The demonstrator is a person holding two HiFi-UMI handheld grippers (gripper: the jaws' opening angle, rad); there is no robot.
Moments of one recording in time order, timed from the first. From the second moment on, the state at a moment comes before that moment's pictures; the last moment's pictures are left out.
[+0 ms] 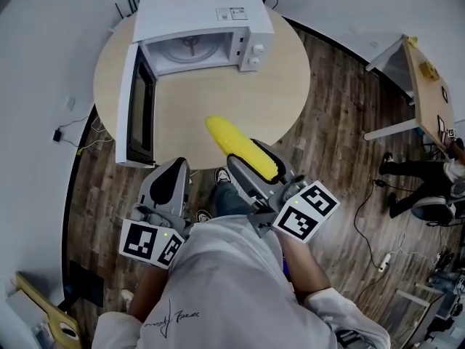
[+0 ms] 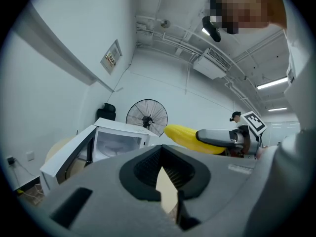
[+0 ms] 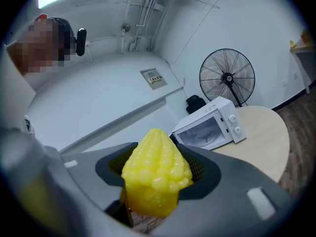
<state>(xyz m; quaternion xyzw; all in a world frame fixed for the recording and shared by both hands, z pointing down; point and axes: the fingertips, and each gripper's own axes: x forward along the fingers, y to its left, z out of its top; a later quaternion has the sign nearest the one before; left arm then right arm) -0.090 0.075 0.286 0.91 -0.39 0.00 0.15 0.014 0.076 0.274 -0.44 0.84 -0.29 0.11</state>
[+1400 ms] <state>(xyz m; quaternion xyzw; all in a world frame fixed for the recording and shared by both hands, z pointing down) -0.025 -0.055 0.298 0.87 -0.46 0.02 0.14 0.078 -0.077 0.299 -0.37 0.87 -0.30 0.09</state>
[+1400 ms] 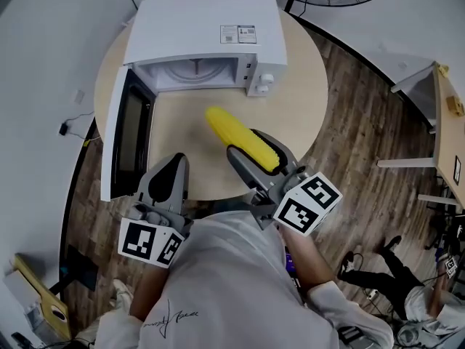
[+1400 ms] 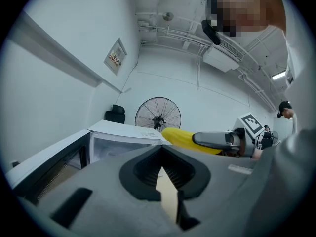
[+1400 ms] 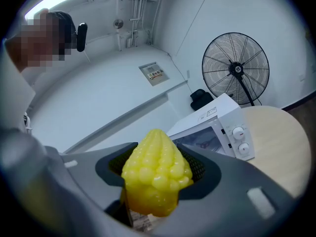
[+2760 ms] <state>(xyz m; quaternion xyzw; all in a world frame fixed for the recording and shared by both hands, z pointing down) -0.032 -0.085 0.333 0.86 -0.47 0.05 0.18 0.069 -0.151 0.343 -0.39 0.86 -0.32 0.09</state>
